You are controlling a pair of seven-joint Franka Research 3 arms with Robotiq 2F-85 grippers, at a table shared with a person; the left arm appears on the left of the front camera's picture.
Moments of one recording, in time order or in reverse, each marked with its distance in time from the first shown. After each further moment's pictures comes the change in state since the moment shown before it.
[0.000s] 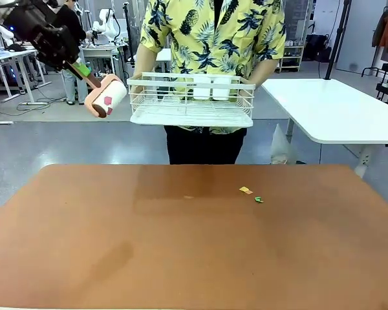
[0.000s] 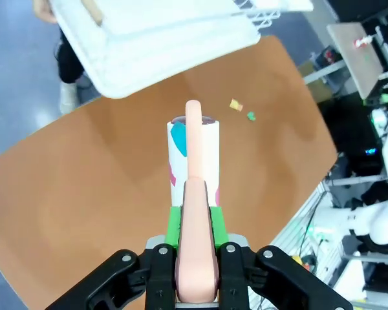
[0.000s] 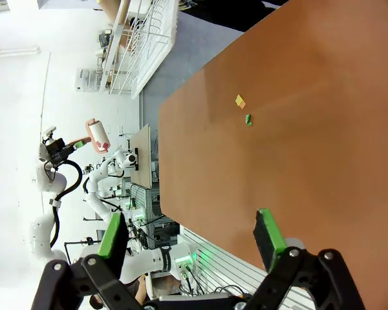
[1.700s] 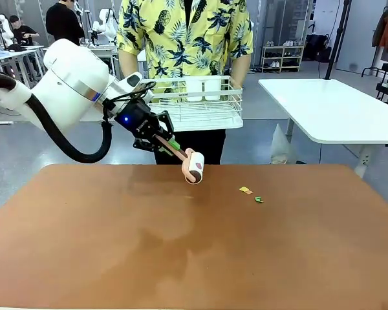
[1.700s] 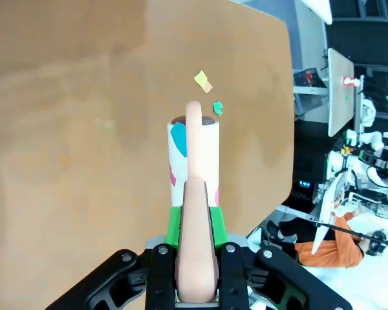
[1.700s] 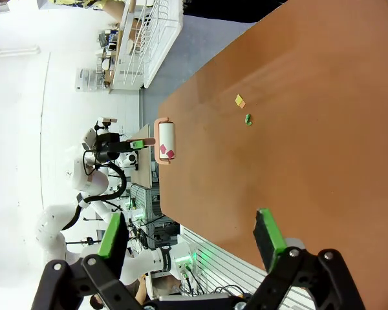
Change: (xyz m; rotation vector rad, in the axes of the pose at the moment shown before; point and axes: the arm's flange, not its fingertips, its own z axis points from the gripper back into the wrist) left arm -0.047 -0.058 -0.275 -0.160 0.140 0.456; right arm 0.000 -0.001 0.000 0.000 0.000 -0.002
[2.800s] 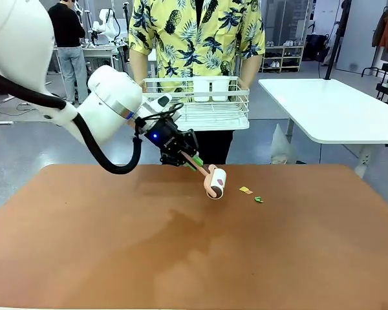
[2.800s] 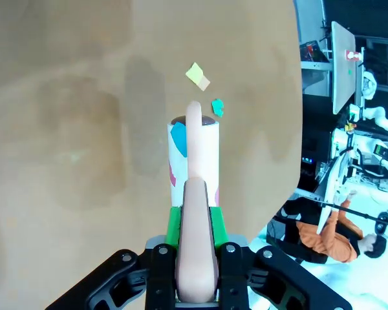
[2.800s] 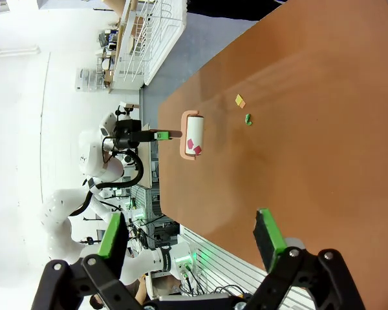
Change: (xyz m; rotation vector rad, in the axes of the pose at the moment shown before) left arm 0.033 0.000 -0.094 -0.023 0.116 -0.046; right arm 0.000 0.000 0.000 0.000 0.001 0.000
